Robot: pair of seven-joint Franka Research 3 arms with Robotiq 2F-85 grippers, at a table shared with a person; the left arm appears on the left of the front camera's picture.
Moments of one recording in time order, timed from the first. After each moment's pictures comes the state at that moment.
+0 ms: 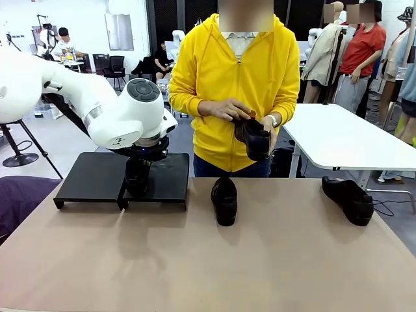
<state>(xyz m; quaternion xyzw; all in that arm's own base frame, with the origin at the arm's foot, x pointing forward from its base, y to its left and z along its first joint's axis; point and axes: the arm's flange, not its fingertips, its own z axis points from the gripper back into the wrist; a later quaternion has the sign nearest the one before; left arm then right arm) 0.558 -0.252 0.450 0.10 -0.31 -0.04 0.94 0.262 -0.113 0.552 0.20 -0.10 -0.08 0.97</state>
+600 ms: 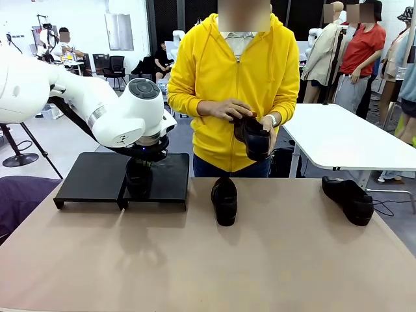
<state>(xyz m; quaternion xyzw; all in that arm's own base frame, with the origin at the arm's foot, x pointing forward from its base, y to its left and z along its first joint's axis) 0.579 -0.247 0.445 0.10 -0.29 -0.03 0.95 0.262 -0.113 0.552 0.20 -0.10 -0.08 0.97</state>
